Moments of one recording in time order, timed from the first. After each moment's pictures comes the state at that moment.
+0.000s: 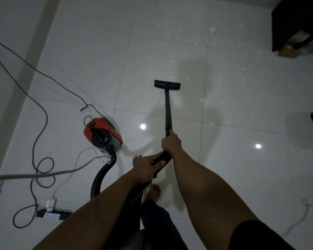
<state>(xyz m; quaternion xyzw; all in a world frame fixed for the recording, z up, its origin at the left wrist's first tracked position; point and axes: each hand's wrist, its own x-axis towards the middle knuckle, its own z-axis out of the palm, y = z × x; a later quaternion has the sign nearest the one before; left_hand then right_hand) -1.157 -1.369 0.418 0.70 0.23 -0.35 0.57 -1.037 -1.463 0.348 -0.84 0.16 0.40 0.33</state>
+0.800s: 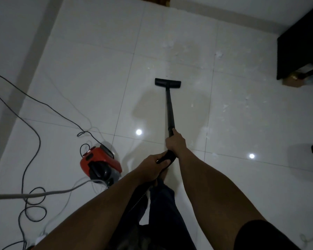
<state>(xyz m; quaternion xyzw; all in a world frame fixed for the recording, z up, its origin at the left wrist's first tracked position) -0.930 -1.243 0.405 0.70 0.22 -0.34 0.59 -0.809 -1.337 0.347 -0.86 0.13 0.40 0.29</state>
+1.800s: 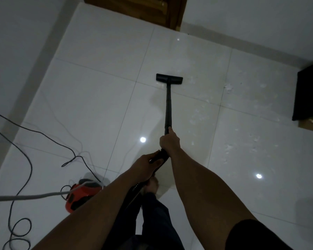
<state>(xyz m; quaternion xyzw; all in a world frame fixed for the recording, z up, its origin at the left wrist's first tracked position) -0.617 -1.158 0.392 0.71 0.30 -0.31 0.56 -0.489 -1.231 0.338 -0.84 0.13 0.43 0.31</state>
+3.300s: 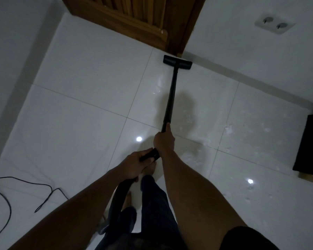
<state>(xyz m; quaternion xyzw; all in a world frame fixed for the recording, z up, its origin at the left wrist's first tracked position) -0.210 -0.960 0.356 0.67 0.31 -0.34 0.58 -0.092 -1.040 0.303 -0.83 0.20 0.40 0.33</state>
